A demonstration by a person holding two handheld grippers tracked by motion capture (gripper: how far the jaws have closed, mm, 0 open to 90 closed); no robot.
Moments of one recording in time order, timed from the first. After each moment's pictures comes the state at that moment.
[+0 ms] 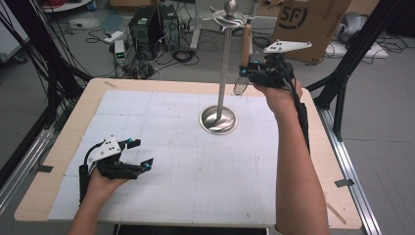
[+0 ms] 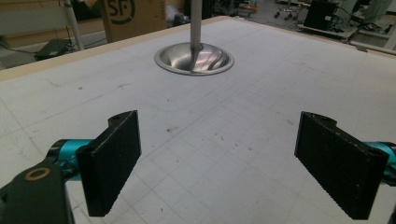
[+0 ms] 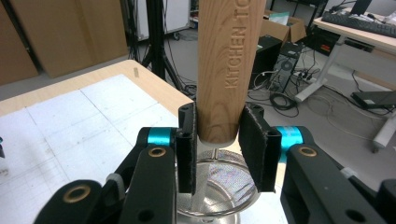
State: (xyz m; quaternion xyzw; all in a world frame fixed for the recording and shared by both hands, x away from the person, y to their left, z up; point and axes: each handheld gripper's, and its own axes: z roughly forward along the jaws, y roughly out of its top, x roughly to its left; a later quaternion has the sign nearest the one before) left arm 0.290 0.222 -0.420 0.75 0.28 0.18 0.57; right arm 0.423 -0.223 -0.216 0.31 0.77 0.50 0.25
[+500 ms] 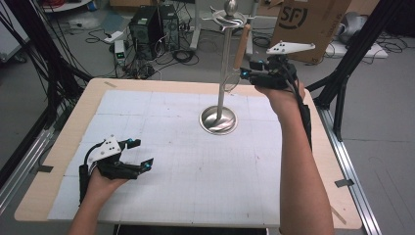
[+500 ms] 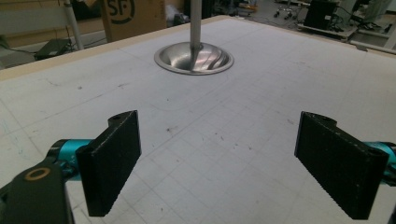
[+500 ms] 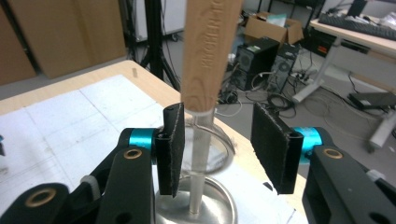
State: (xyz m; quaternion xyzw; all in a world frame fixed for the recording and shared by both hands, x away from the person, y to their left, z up) left arm 0.290 0.222 -0.420 0.75 0.28 0.18 0.57; right arm 0.415 -0.228 -0.215 0.31 0.77 0.50 0.25
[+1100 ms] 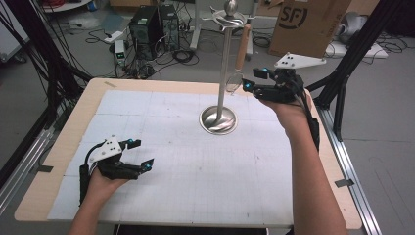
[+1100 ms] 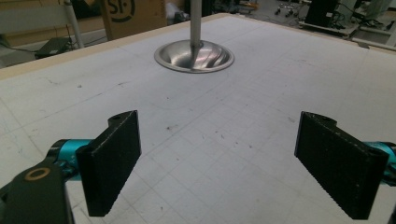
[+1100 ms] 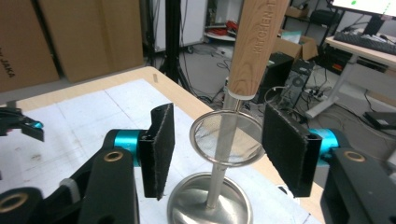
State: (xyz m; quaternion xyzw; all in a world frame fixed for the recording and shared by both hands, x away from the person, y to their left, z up) left arm 0.290 0.221 -0.420 0.75 0.28 0.18 0.57; right arm 0.382 -0.239 -0.223 0.28 0.76 0.53 0.25
